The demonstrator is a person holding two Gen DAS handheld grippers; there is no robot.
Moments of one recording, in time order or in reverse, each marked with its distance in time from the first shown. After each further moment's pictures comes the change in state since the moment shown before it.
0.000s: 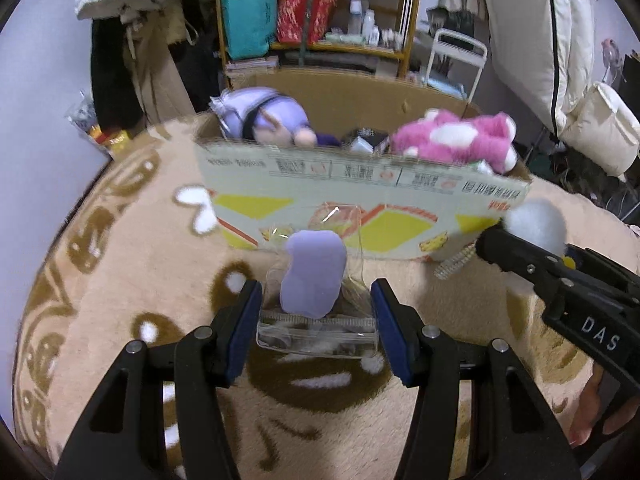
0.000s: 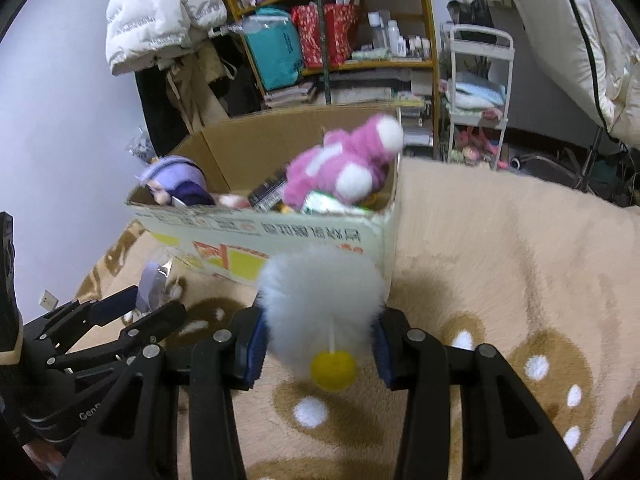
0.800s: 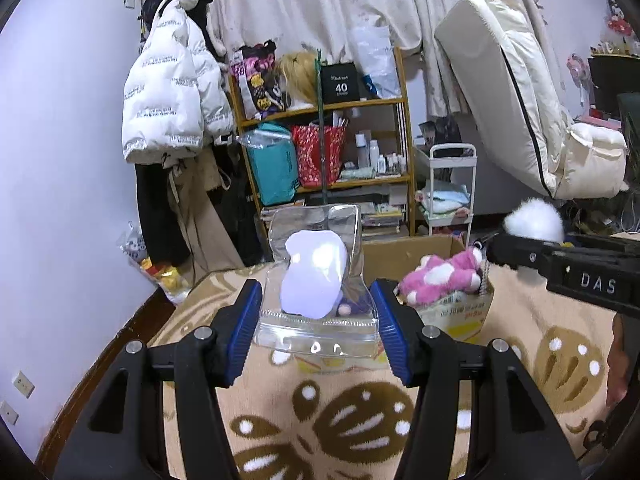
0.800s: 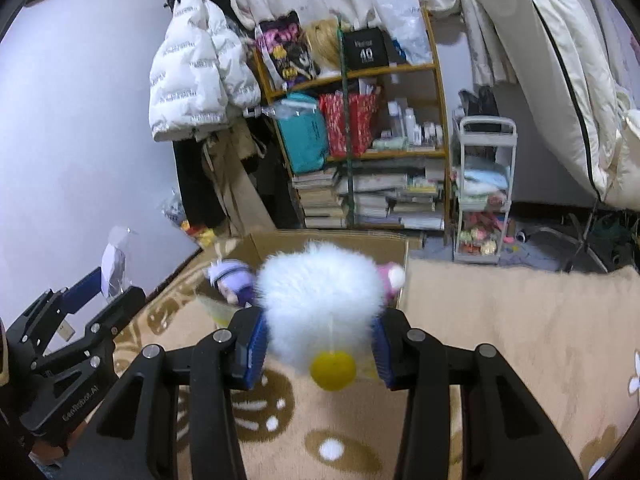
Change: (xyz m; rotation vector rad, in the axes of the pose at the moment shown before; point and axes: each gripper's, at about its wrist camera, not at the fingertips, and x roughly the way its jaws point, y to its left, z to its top) left arm -0.113 -0.012 0.026 0.142 -0.471 0.135; right arm -0.083 0.024 0.044 -0.046 -0.272 0.058
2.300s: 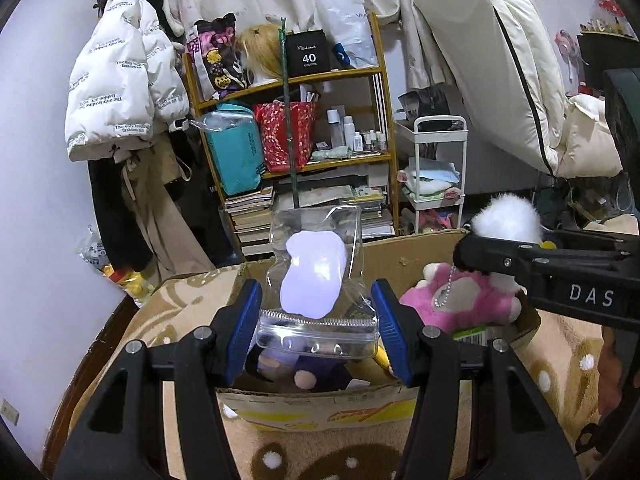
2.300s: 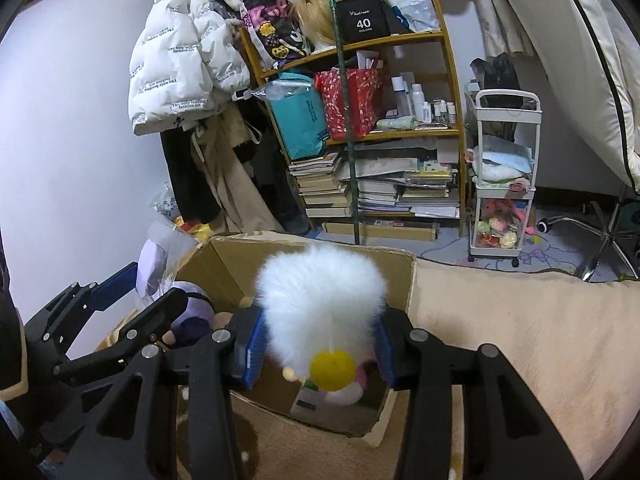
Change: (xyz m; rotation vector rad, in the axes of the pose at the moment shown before) left arm 0.131 -0.034 0.002 0.048 0.069 -0.090; right arm 0.103 -0.041 0.011 0.031 0.071 0.043
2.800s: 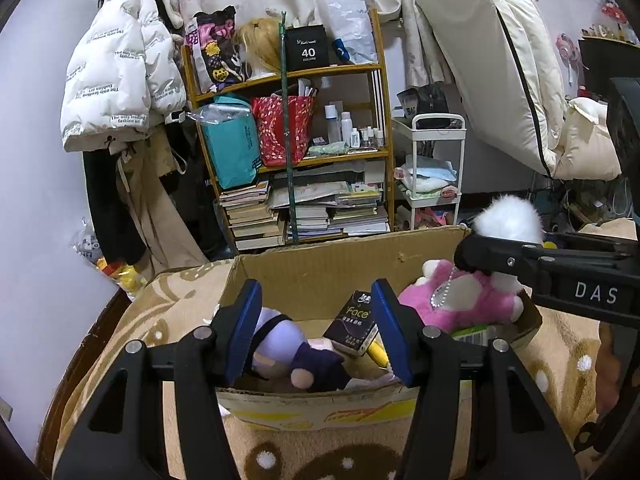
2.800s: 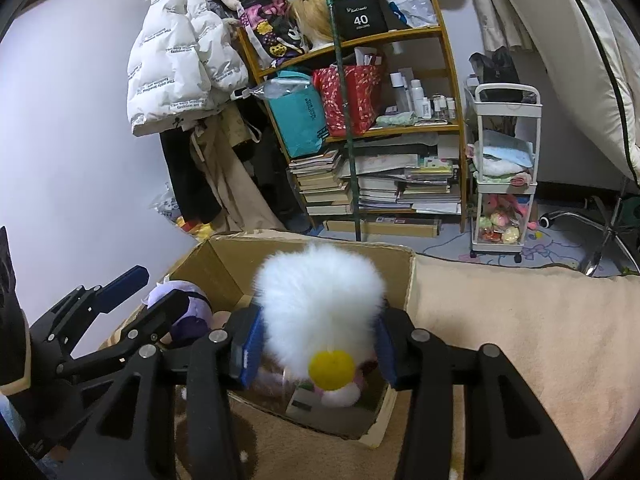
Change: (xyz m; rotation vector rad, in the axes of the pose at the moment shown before) left arm 0.006 0.004 -0.003 -0.017 0.019 -0.012; right arm 0.003 -0.001 -0.002 0.013 0.006 0.013
